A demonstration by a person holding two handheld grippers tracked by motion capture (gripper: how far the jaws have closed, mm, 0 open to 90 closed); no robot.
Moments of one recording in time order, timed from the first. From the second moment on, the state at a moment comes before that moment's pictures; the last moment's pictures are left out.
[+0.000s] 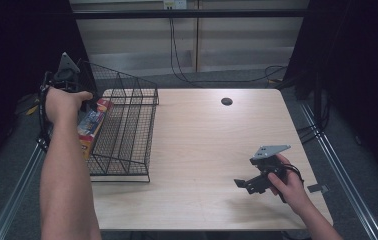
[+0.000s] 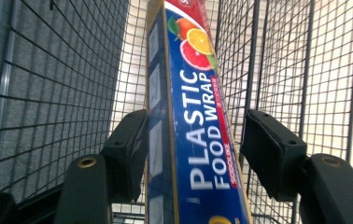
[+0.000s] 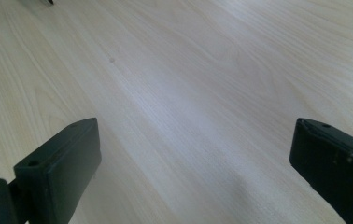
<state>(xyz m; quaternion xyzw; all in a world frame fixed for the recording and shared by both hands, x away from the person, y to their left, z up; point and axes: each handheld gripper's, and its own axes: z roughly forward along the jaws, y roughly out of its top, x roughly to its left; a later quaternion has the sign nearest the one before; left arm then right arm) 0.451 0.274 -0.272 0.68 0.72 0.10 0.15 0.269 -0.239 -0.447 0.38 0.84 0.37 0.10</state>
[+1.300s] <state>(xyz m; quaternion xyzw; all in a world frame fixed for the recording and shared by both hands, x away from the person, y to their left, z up) 0.434 0.194 -0.264 0.75 0.62 0.05 0.23 0.267 -0.239 -0.443 0.37 0.84 0.37 0.11</state>
